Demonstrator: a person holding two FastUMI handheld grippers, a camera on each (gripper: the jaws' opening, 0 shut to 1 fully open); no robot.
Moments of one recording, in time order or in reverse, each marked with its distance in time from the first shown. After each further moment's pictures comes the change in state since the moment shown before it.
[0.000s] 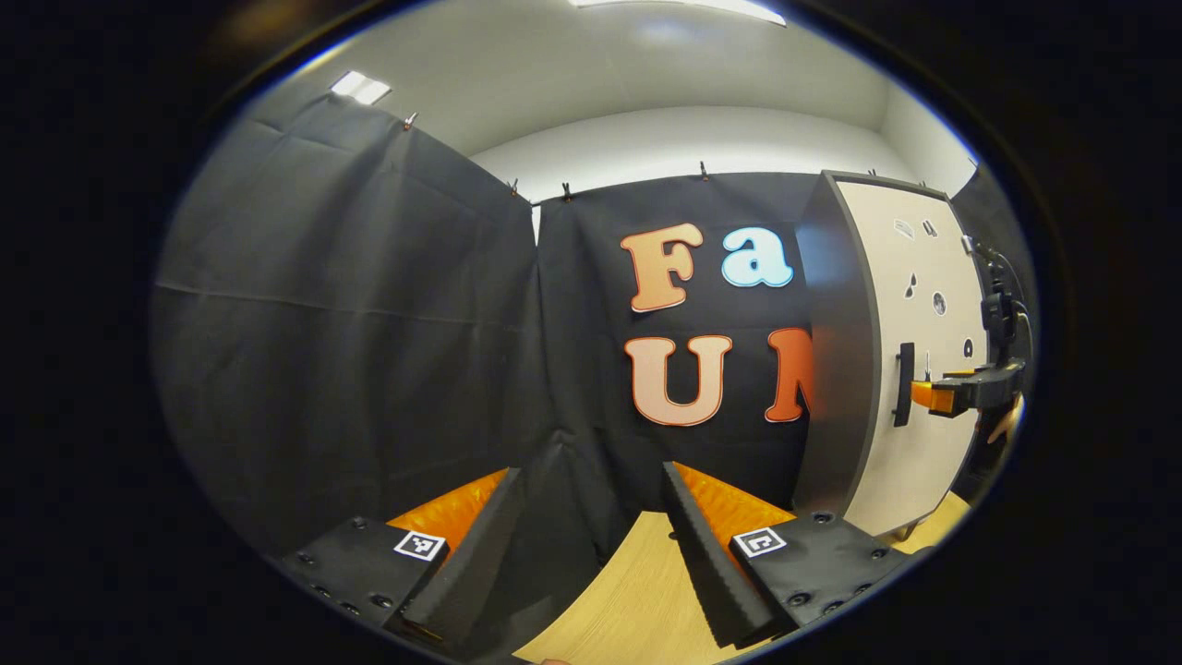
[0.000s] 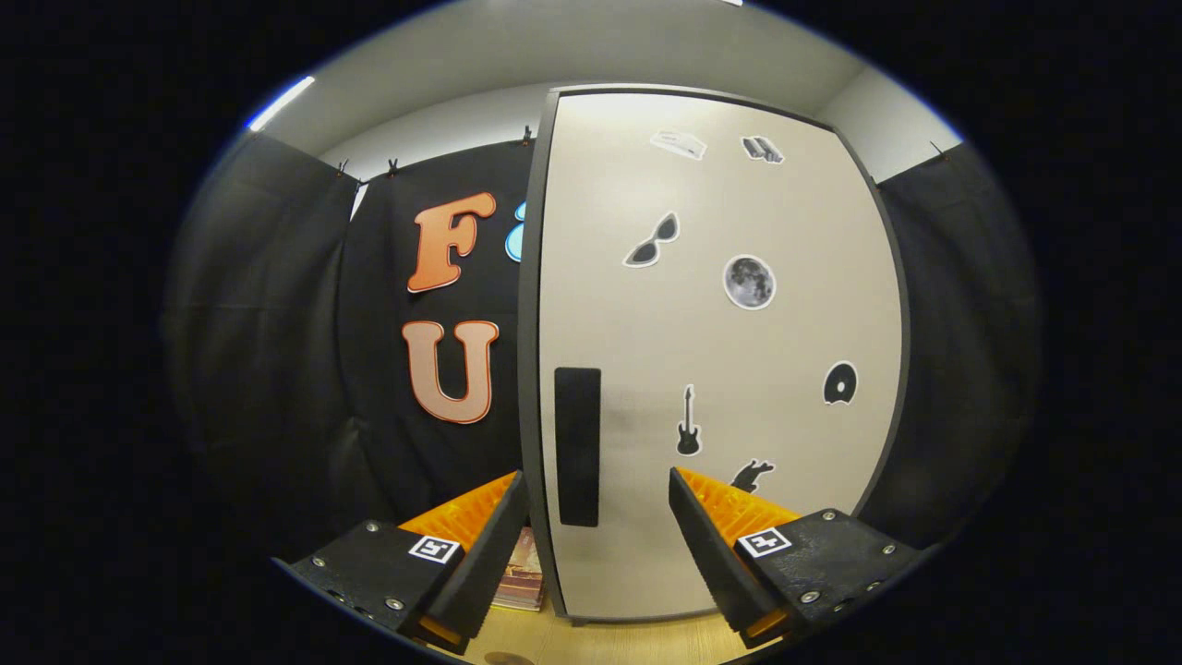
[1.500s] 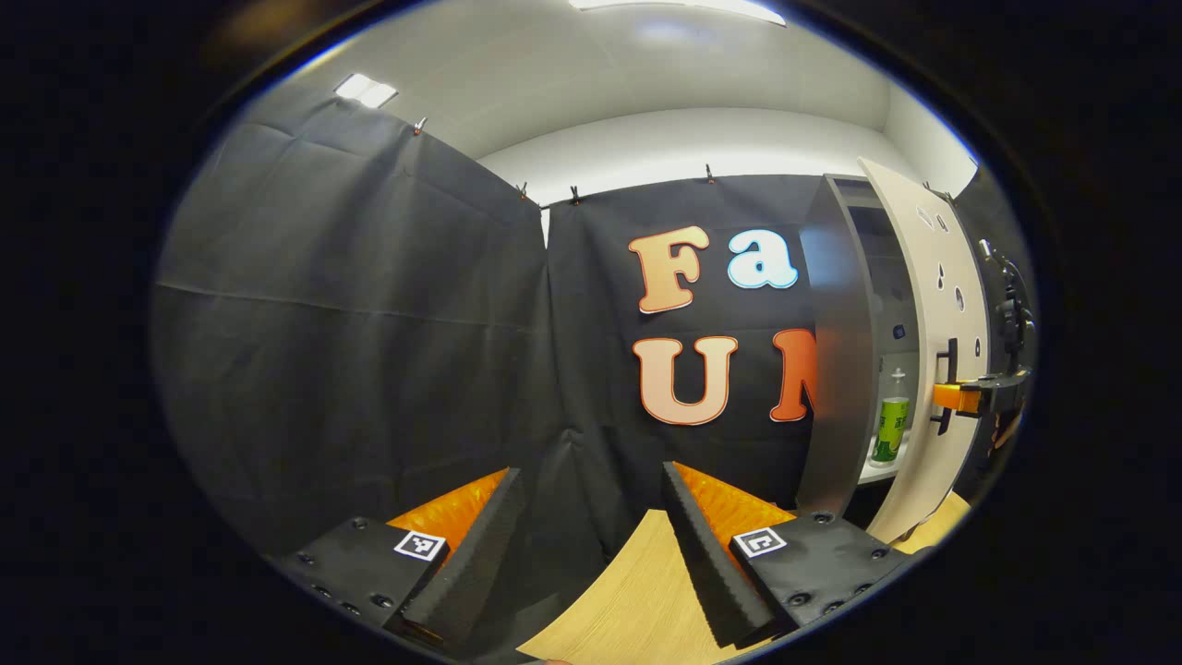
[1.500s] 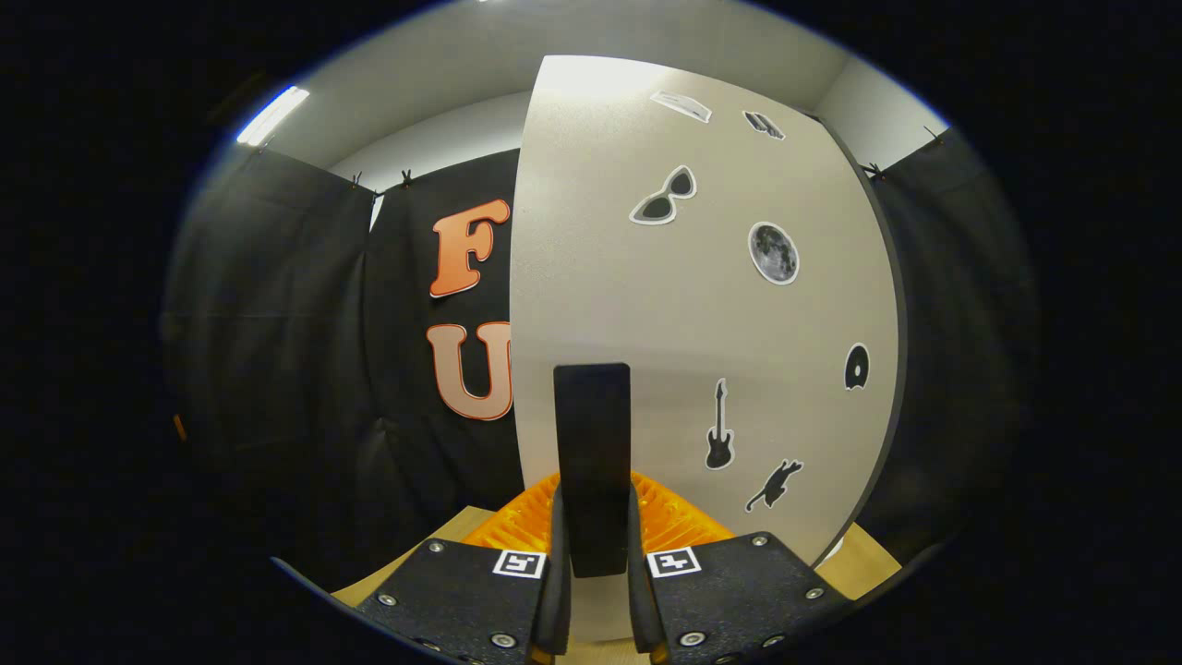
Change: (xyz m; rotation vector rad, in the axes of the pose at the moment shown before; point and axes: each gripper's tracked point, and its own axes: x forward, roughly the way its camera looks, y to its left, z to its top) left arm -0.024 0.001 0.002 0.004 -0.010 0.013; right arm -0.054 -0.020 -0.015 0.058 -0.005 0.091
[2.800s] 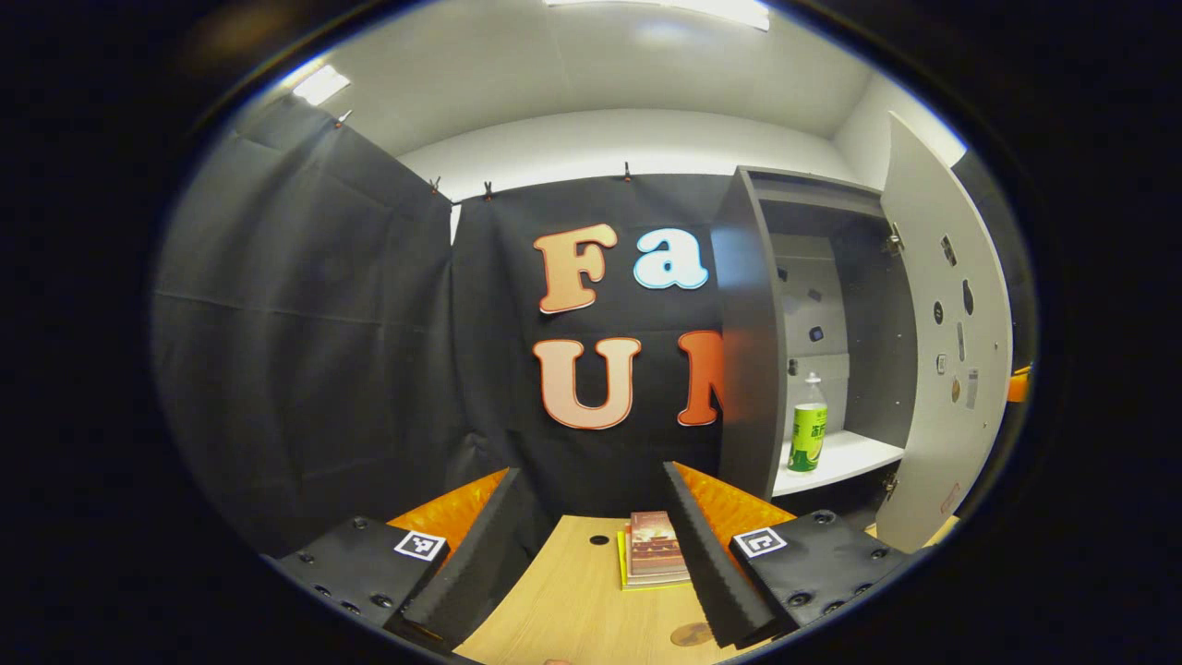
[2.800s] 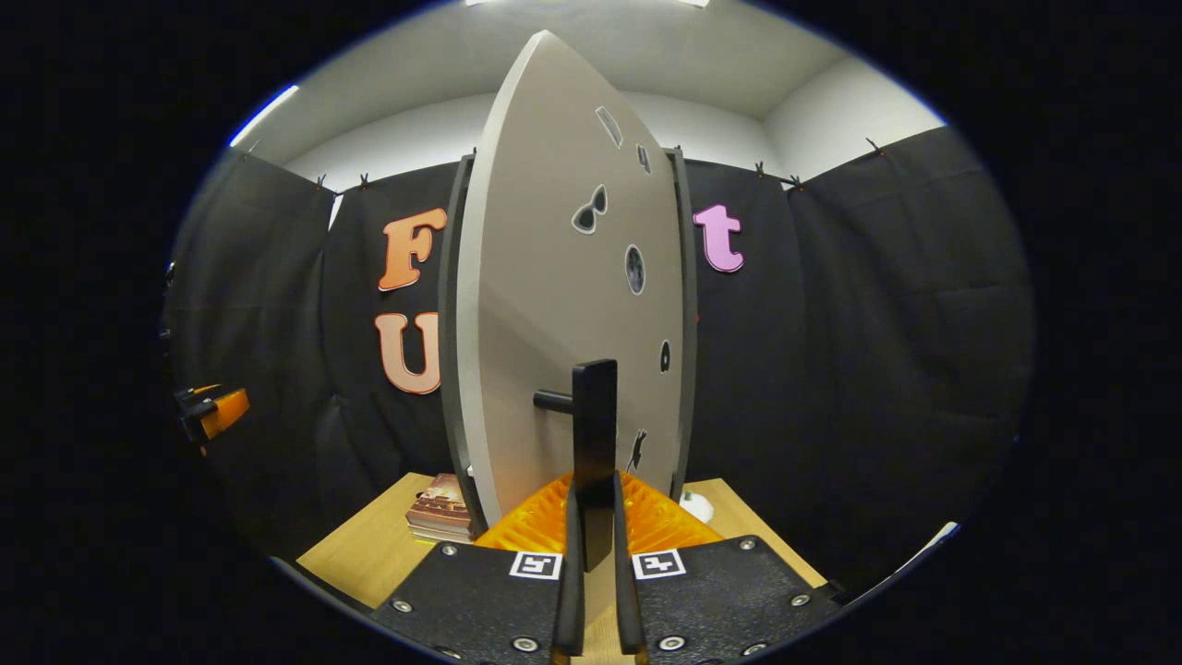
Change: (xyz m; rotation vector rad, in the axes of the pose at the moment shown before) left arm 0.030 -0.130 0.002 -0.015 -0.003 -0.274; right arm -0.182 -0.140 0.006 -0.028 0.034 -0.225
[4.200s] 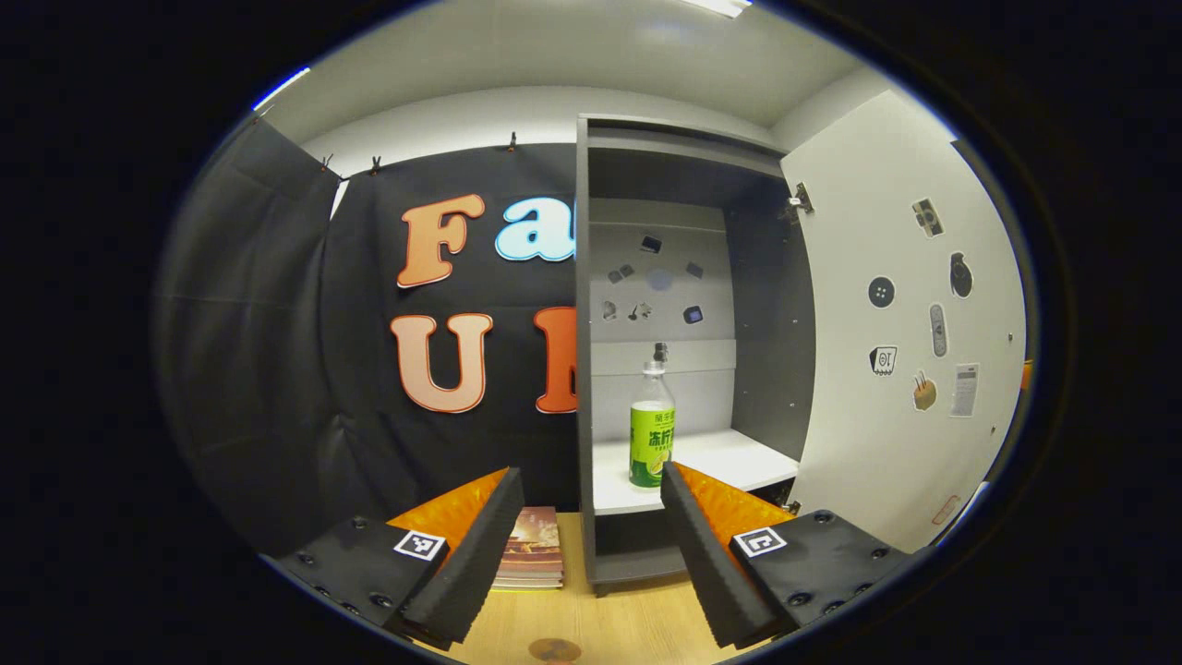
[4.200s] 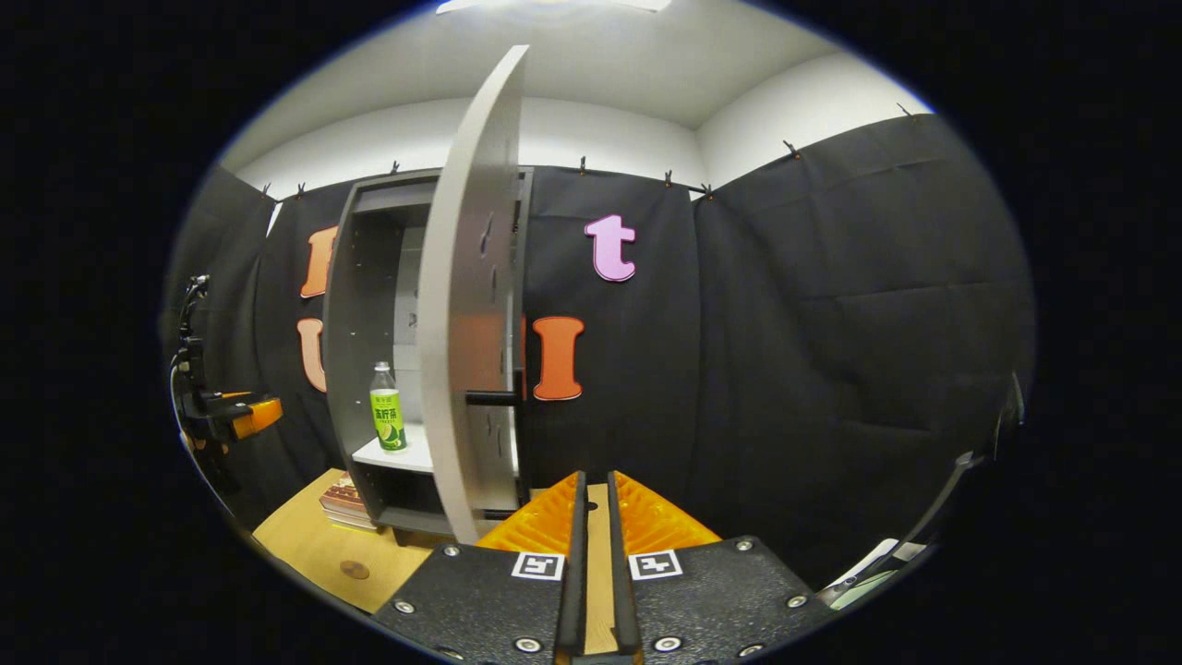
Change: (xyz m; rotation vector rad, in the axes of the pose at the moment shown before) left arm 0.061 -0.250 -0.017 -0.026 0.061 -0.246; right arm -0.069 -0.218 0.001 0.002 -0.031 -0.194
